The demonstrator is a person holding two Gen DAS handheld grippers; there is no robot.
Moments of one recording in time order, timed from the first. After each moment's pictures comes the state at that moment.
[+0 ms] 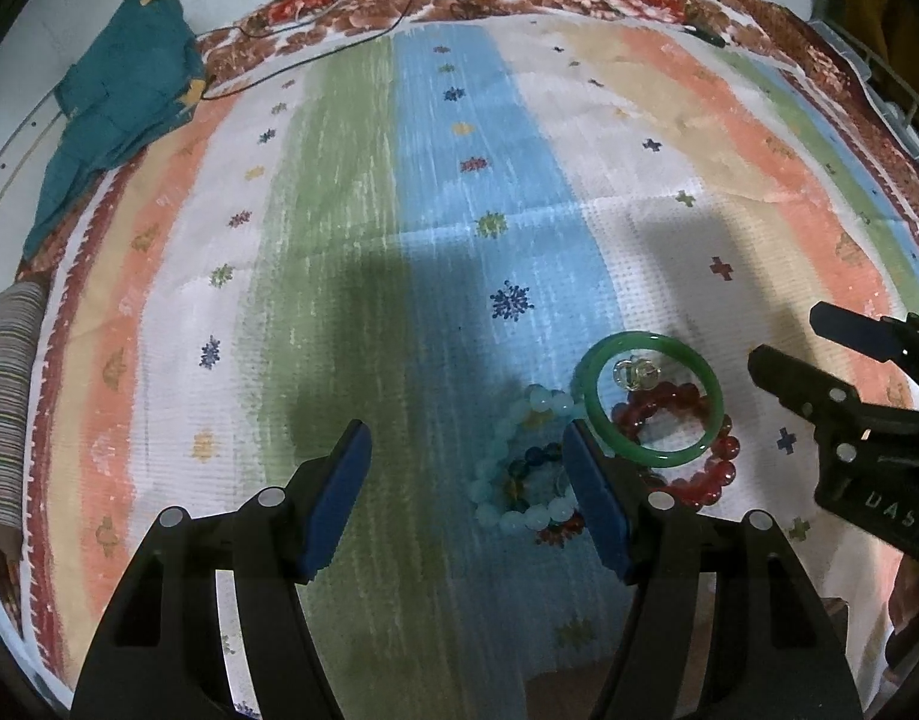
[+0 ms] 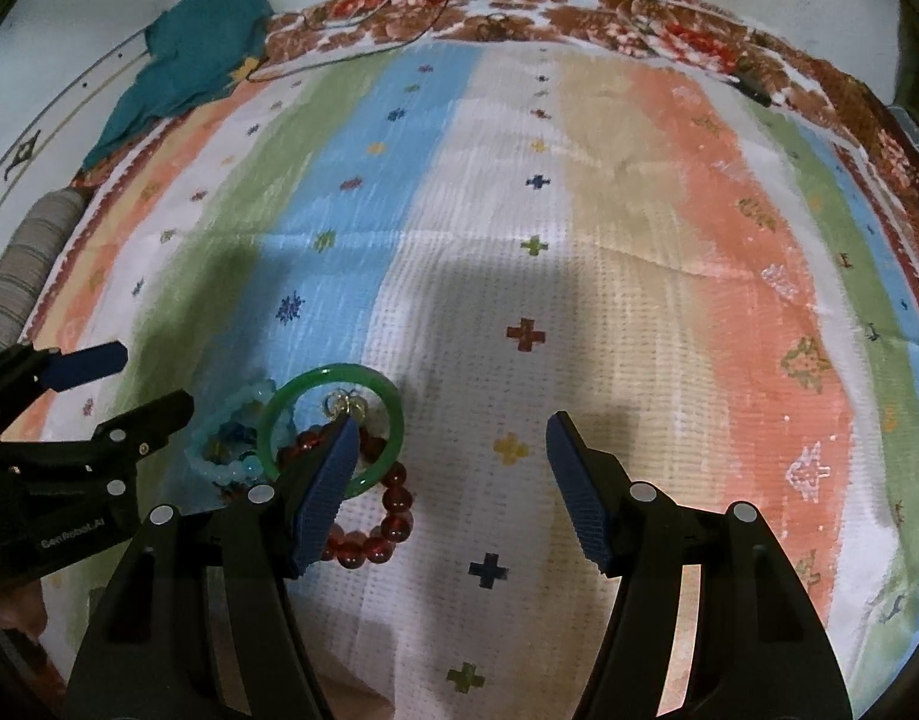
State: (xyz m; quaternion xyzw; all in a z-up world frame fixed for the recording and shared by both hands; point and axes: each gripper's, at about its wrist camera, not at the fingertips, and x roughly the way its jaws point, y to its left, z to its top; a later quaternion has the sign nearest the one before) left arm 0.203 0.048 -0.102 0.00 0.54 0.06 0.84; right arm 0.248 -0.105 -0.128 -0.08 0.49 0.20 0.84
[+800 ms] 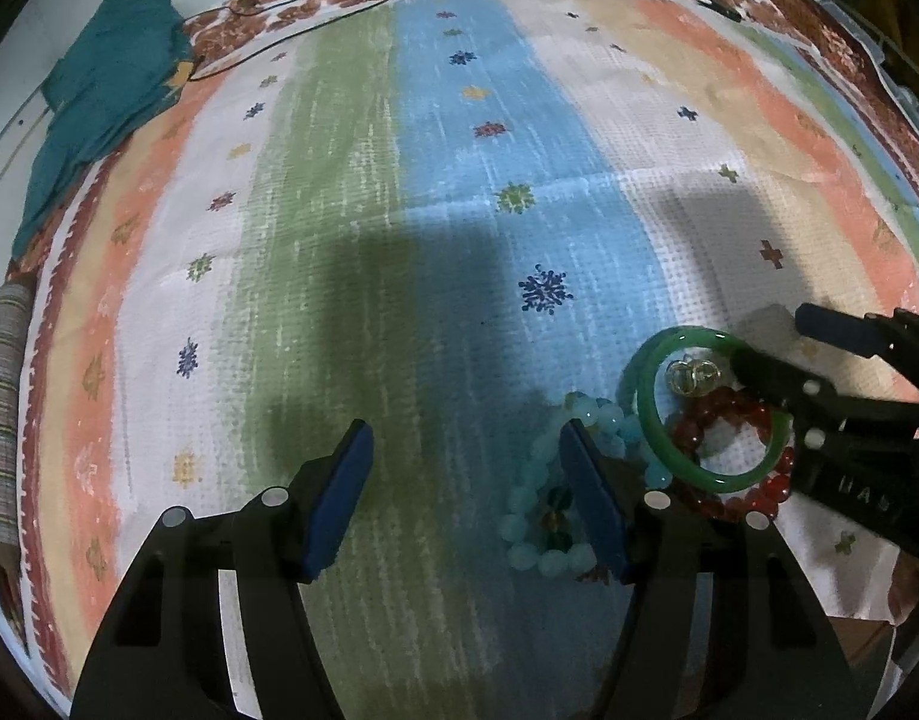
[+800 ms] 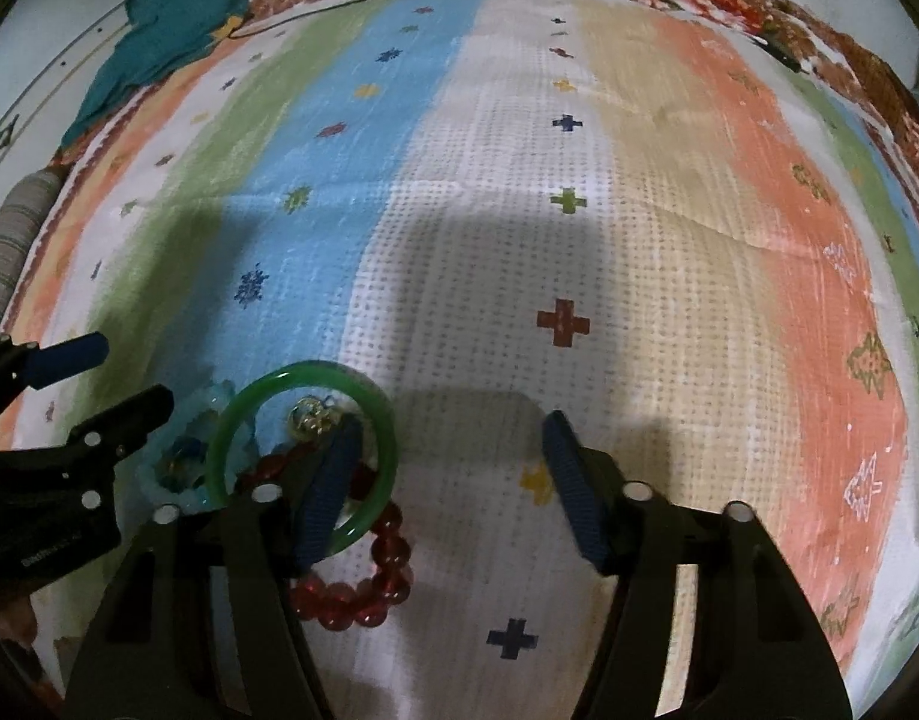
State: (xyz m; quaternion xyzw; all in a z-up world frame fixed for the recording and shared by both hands) left arm 0.222 0.059 -0.131 0.01 0.56 0.07 0.82; right arm 0.276 -0.087 -0.166 -0.08 0.53 0.19 0.82
